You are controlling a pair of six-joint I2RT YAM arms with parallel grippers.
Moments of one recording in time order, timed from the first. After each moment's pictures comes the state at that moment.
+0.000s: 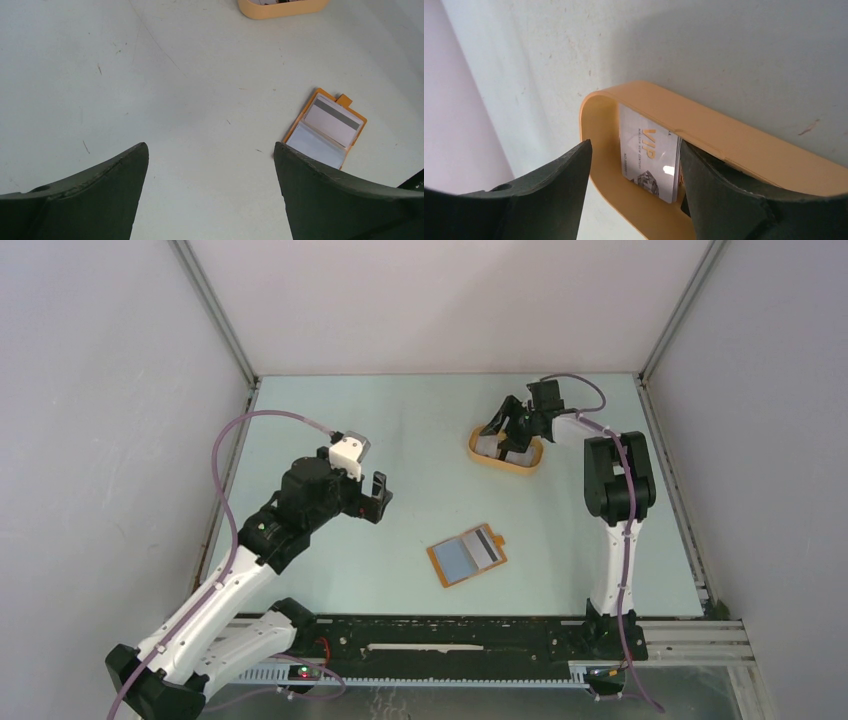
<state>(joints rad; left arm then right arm) -0.56 0.83 0.83 -0.43 -0.02 -0.06 0.17 2.18 1.55 -0.21 -0.43 0.69</state>
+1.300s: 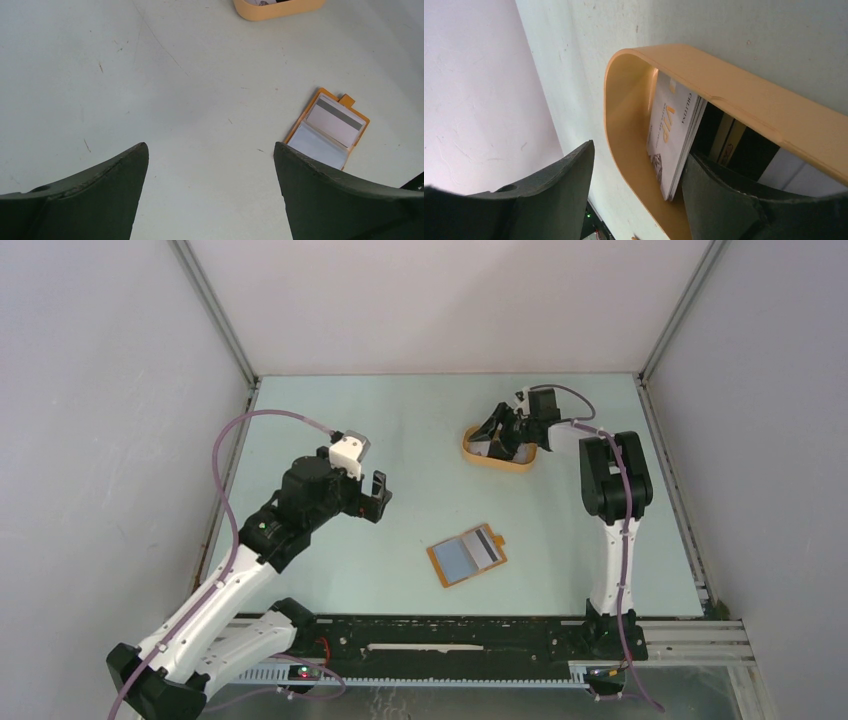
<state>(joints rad) -0.55 0.84 0.83 -0.43 -0.02 -0.06 0.18 2.20 1.47 -0.05 -0.71 0.79</state>
